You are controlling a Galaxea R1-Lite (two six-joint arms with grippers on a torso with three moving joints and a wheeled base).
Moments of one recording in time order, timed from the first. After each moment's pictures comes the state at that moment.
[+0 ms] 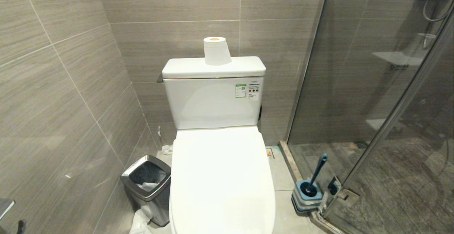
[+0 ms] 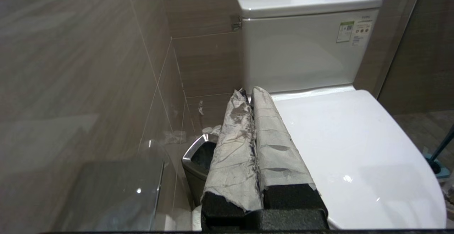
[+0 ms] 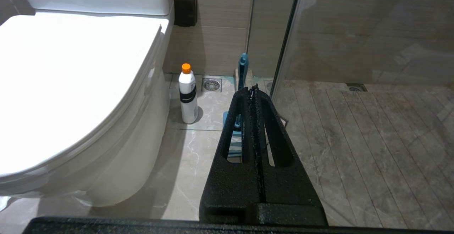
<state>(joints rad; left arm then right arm) -0.02 0.28 -0.55 0.14 -0.01 0.06 0.00 0.00 0.00 0.00 0.01 -0.02</state>
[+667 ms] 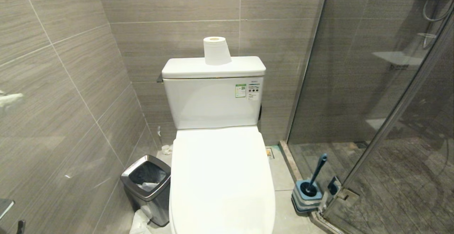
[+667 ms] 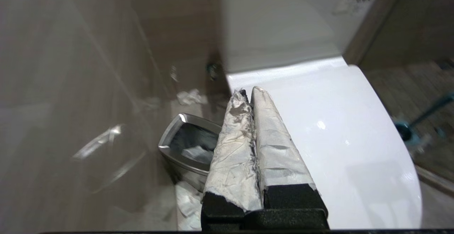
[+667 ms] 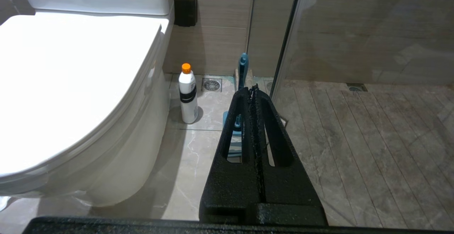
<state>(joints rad) -0.01 0.98 -0.96 0.14 -0.11 0.05 0.00 0.00 0.00 0.00 0.01 -0.02</state>
